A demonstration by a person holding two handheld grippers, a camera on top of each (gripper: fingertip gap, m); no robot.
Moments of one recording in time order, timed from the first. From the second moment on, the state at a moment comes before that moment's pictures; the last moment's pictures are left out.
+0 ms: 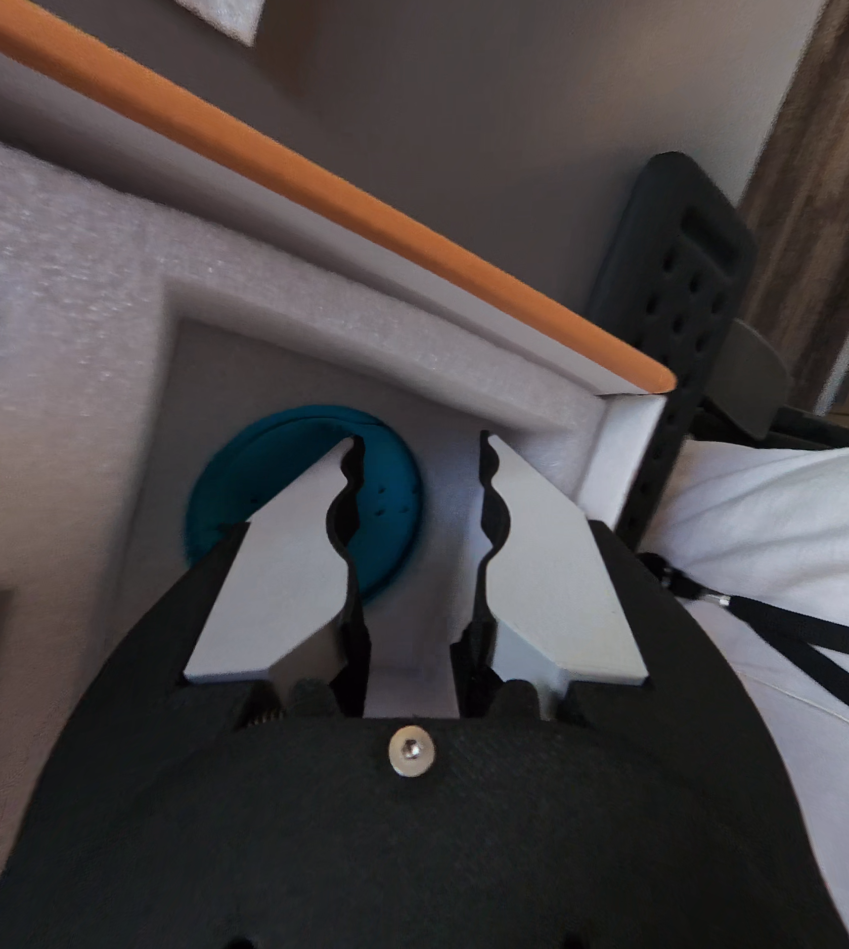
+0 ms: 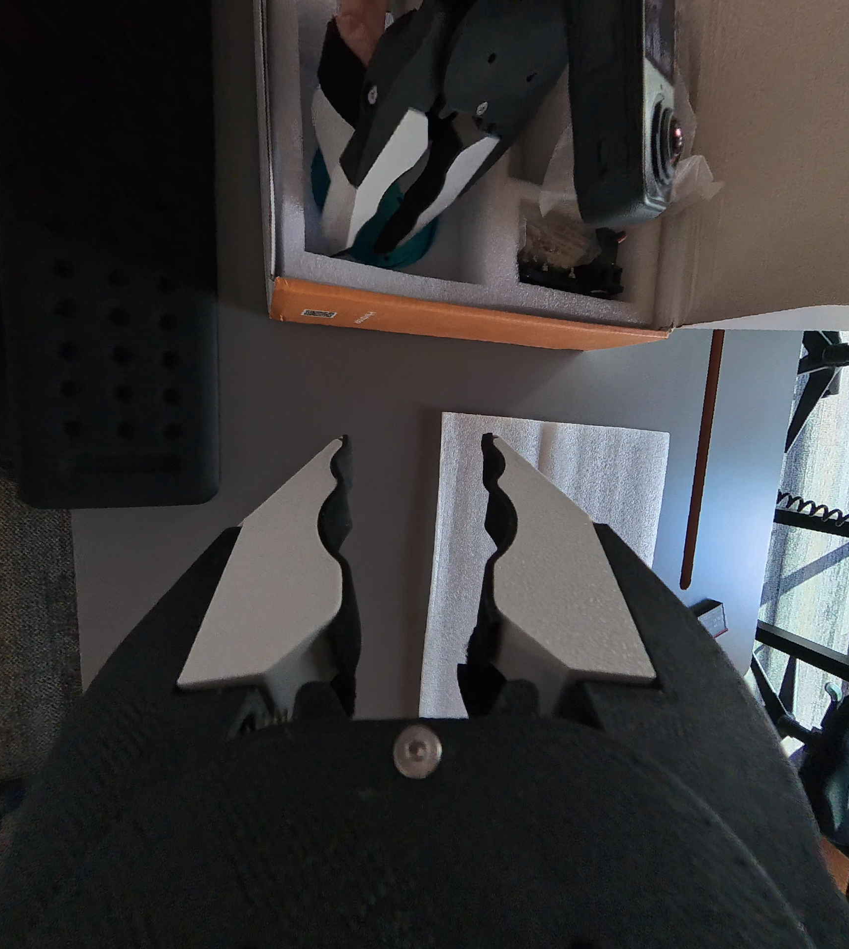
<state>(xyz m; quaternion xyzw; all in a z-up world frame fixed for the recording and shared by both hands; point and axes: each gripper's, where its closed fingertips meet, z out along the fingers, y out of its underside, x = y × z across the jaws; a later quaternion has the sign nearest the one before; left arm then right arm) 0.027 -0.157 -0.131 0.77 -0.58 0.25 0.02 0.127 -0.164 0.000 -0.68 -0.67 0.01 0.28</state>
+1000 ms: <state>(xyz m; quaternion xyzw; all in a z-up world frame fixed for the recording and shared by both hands) 0.026 -0.174 -0.135 0.77 -0.53 0.33 0.11 0.137 -0.163 -0.007 -0.67 -0.68 -0.01 0.30</state>
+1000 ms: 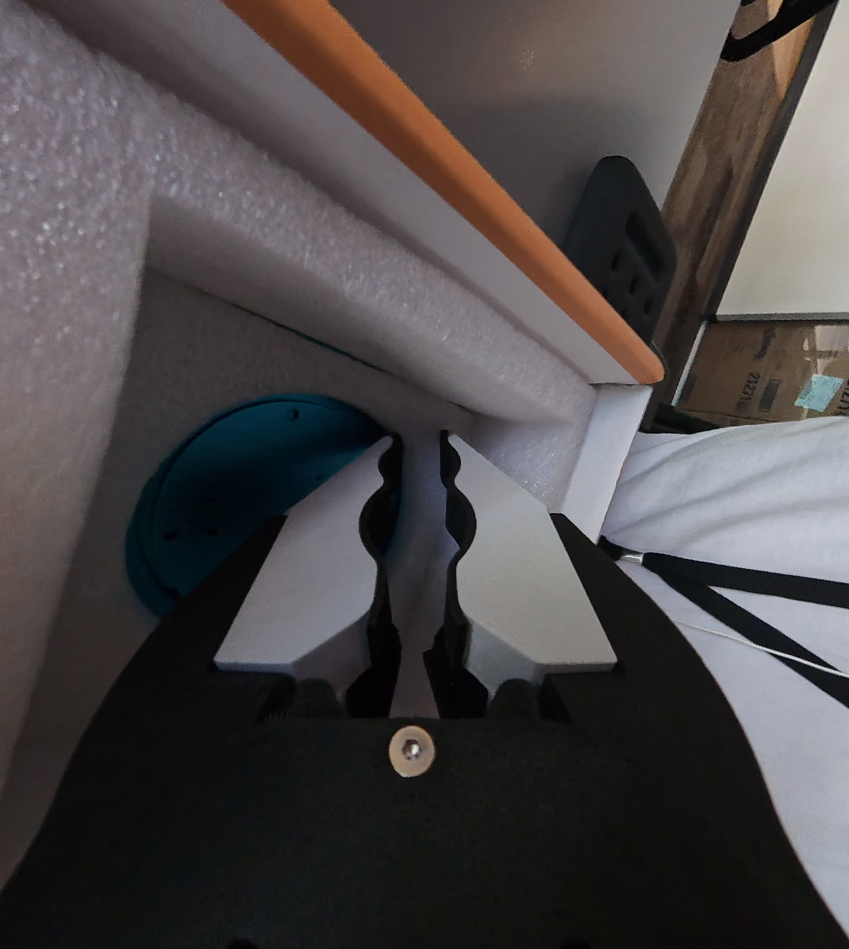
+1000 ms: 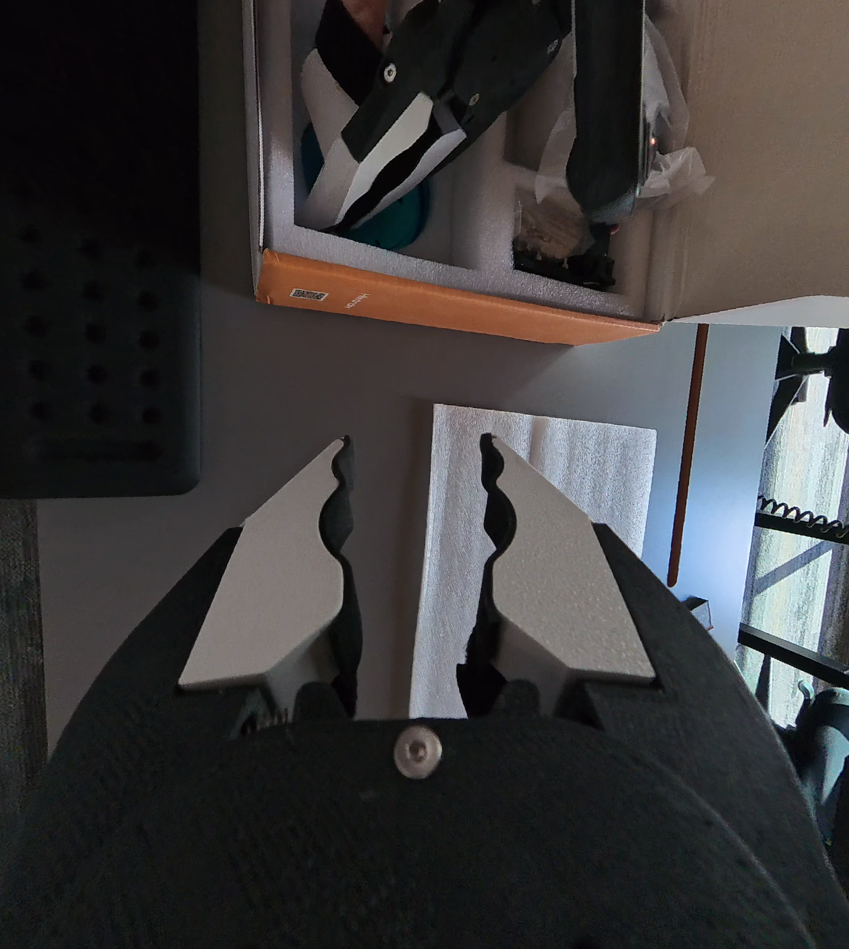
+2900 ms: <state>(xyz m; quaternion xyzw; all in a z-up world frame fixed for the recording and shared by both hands) -0.076 -0.140 0.080 0.64 -0.47 0.51 -0.34 0.241 -0.020 0.028 -0.76 -0.49 -0.15 0.40</state>
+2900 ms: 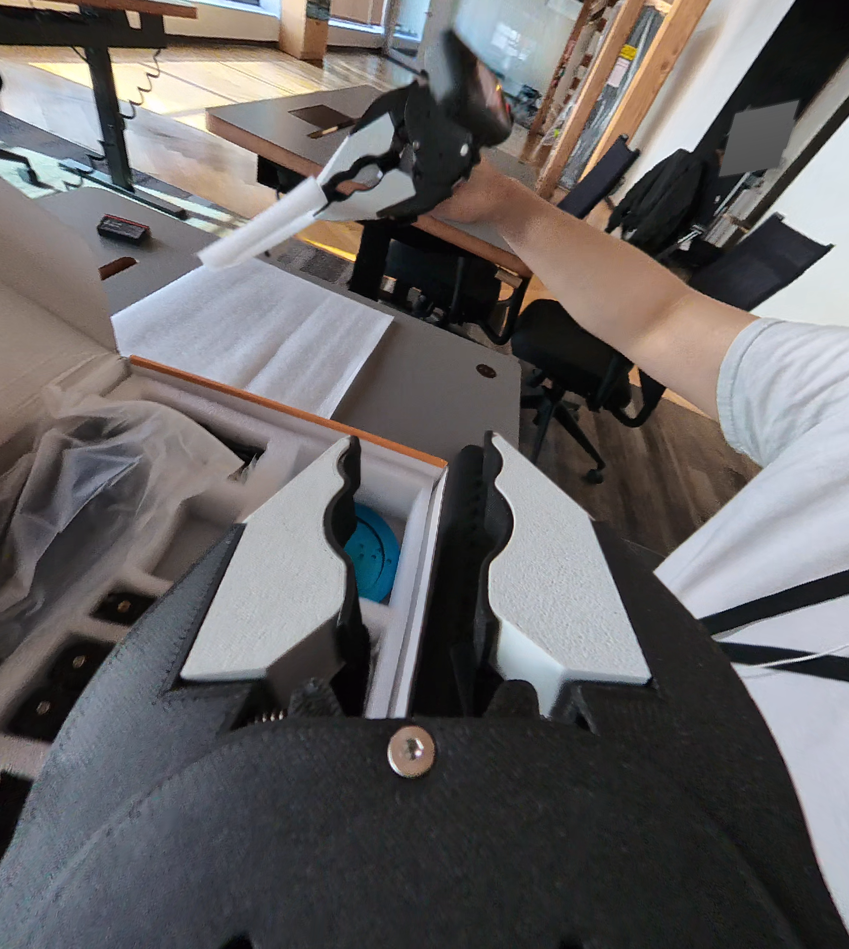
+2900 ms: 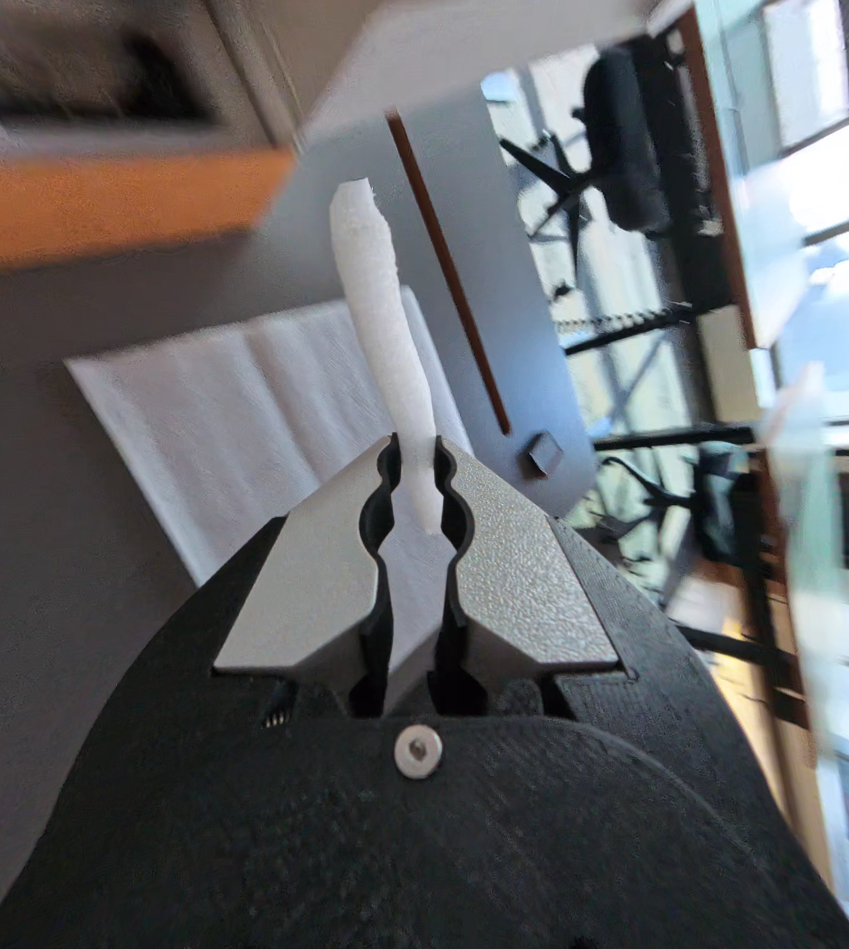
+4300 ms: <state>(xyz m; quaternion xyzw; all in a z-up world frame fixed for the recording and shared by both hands) -0.139 -0.189 0.092 0.65 -0.45 0.49 -0.37 0.230 0.028 -0.119 -0.87 -0.40 -0.17 0.23</state>
